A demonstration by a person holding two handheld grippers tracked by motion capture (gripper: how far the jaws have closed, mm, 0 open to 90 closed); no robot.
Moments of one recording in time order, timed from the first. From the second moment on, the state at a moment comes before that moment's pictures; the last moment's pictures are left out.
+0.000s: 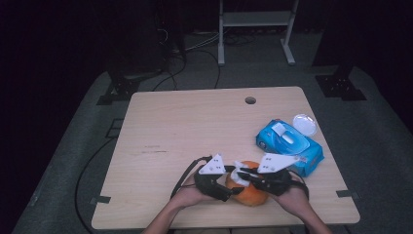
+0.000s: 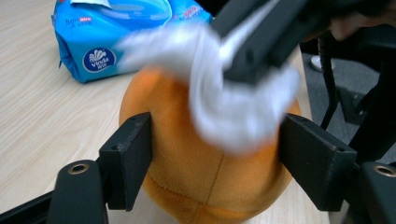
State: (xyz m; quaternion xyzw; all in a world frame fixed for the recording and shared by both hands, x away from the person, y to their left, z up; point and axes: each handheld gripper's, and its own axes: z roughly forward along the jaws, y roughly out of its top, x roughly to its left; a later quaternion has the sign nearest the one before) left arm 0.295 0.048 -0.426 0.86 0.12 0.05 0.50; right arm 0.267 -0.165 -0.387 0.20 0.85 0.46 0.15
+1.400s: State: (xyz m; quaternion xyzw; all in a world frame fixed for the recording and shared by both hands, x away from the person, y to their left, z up) left arm 0.310 0.070 -0.437 0.86 0.15 0.03 0.48; right arm 0.265 -0.213 -0.417 0.24 0.83 0.49 0.14
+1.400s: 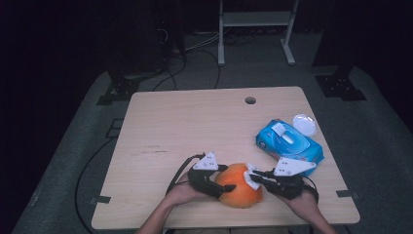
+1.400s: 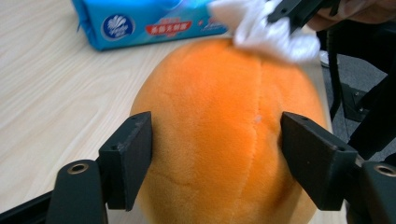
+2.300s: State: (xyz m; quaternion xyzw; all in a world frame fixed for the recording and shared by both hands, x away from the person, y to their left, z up) left arm 0.306 0.068 -0.436 0.86 0.14 0.02 0.49; right arm 0.265 -0.238 -0.439 0.30 0.81 0.50 0.09
